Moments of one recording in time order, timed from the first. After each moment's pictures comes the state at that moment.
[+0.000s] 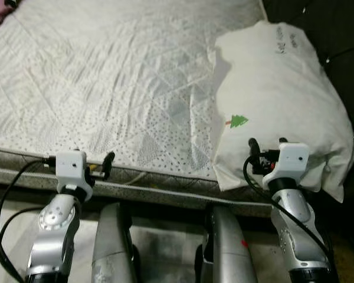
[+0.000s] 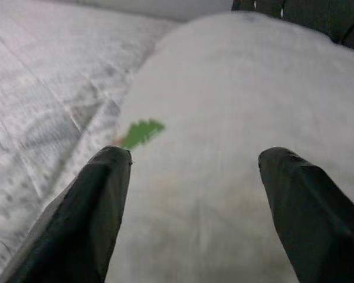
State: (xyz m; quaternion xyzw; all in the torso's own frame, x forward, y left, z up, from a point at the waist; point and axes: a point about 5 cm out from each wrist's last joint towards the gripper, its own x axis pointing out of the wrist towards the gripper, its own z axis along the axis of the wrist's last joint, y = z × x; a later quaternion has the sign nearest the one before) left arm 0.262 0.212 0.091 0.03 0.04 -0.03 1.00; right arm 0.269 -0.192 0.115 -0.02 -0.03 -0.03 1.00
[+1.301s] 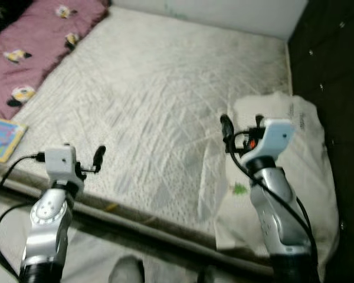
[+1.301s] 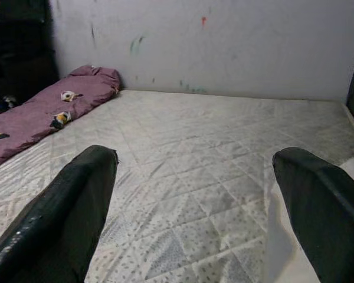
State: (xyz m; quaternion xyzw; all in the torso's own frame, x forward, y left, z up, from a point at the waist) left arm 0.270 0.226 0.091 0.03 0.03 -0.02 1.00; right arm 0.284 -0.144 0.152 0.06 -0.07 0.05 0.99
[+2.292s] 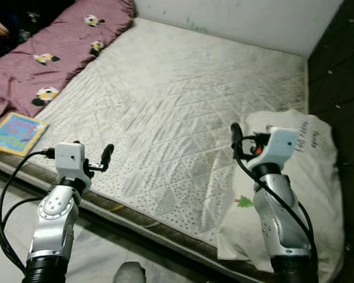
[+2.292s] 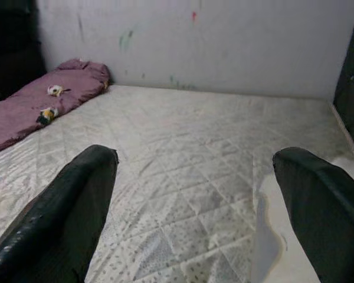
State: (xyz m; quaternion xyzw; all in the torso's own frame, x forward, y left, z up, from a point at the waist) left arm 0.277 0.220 0.092 0.03 0.03 -0.03 1.00; right arm 0.287 -0.156 0.140 0.06 -0.05 0.00 1.00
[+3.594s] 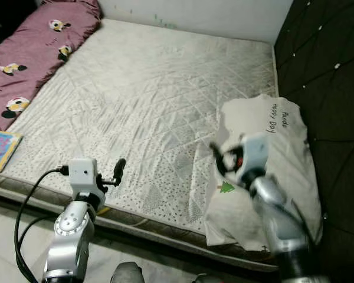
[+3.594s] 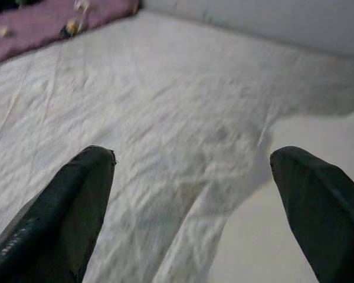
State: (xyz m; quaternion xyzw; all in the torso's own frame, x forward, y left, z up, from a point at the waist) left arm 0.252 0.187 0.066 -0.03 0.08 -0.03 1.00; right arm 0.283 -0.145 0.090 -0.03 0.06 0.15 0.99
